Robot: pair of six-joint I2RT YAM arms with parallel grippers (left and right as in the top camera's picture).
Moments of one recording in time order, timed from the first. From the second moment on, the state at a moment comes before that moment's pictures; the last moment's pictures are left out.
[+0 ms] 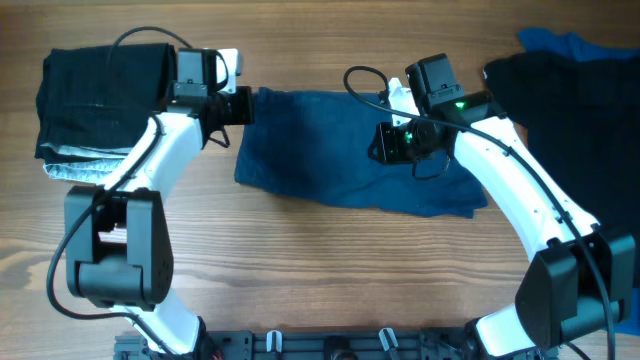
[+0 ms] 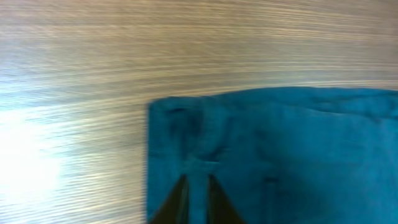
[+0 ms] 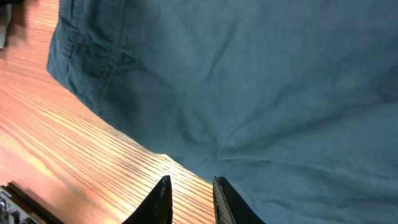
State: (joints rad) left arm -0.12 1.85 1.23 -0.30 0.25 -0.15; right arm 0.31 1.68 1.31 -0.87 -0.37 0.17
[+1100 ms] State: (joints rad) left arm -0.22 1.68 1.26 -0.38 0.14 -0.32; right arm 0.30 1.68 1.31 -0.88 -0.12 0.24
